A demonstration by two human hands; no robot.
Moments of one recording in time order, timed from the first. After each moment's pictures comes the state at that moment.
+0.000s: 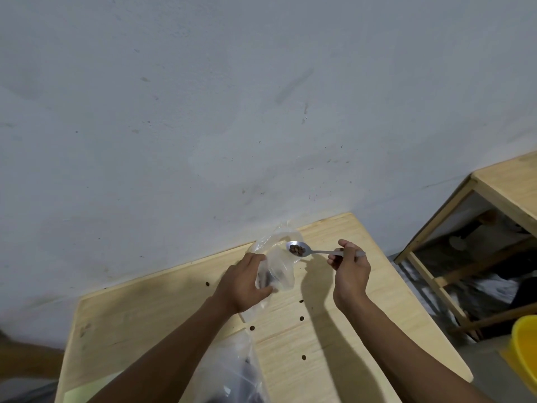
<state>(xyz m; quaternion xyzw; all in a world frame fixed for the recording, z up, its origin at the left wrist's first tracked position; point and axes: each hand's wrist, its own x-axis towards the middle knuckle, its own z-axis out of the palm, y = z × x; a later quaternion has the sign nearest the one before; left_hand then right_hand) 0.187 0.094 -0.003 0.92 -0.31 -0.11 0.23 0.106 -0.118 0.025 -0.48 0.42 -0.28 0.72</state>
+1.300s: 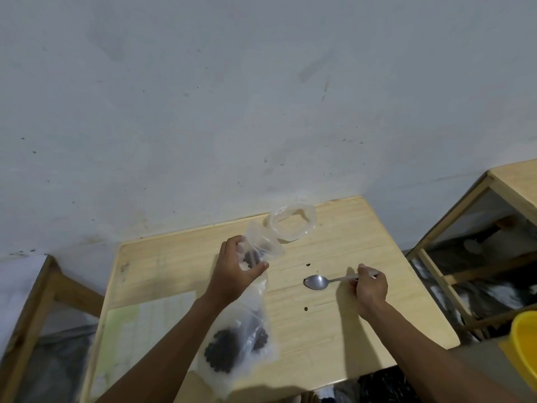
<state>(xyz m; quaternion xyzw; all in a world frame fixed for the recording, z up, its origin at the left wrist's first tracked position) 0.086 0.150 0.031 0.89 -0.10 -0.03 0.45 0.010 -0.134 -0.038 -0.56 0.52 -0.13 0.63</state>
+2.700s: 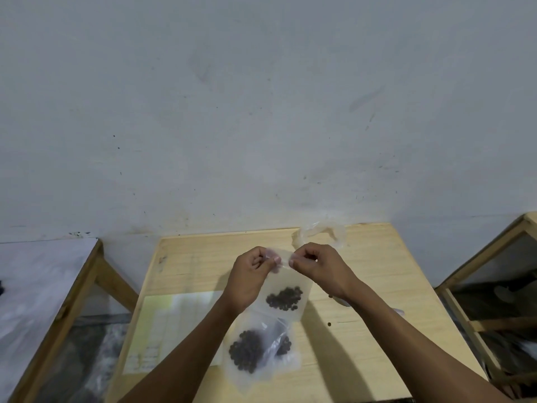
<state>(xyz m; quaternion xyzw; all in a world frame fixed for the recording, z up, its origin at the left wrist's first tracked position) 0.063 0.181 0.083 0.74 -0.04 -0.10 0.66 0.048 -0.009 0.108 -0.84 -0.02 0.06 0.53</state>
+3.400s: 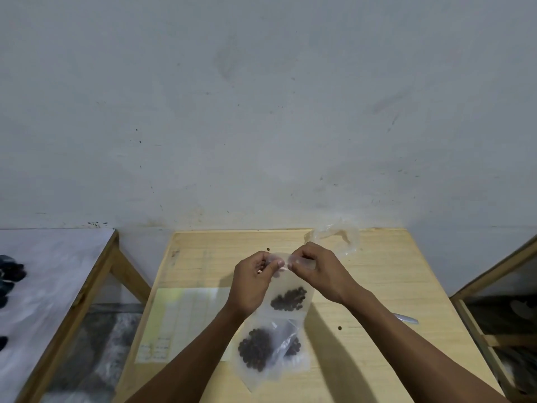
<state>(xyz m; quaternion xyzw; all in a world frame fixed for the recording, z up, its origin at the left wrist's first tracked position) 0.053 0.197 0.075 0.78 -0.03 -0.02 0.63 0.057 0.015 0.098 -0.88 -0.10 0.03 0.46</state>
